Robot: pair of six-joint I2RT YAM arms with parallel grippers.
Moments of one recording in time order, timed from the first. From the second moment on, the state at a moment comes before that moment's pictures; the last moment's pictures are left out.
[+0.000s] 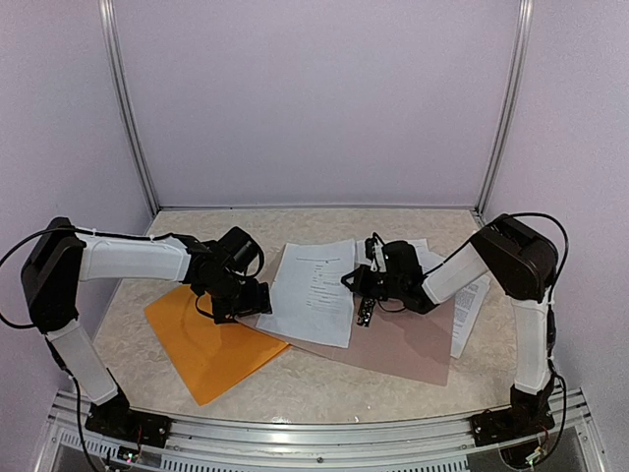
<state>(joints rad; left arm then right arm) -0.72 1.71 1.07 -0.55 -0.01 -0.84 0.62 2.11 0.98 0.68 -0.24 0.76</state>
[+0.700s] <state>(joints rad) -0.72 1.71 1.07 -0.55 -0.01 -0.84 0.63 2.08 0.89 0.77 -0.15 0.81</state>
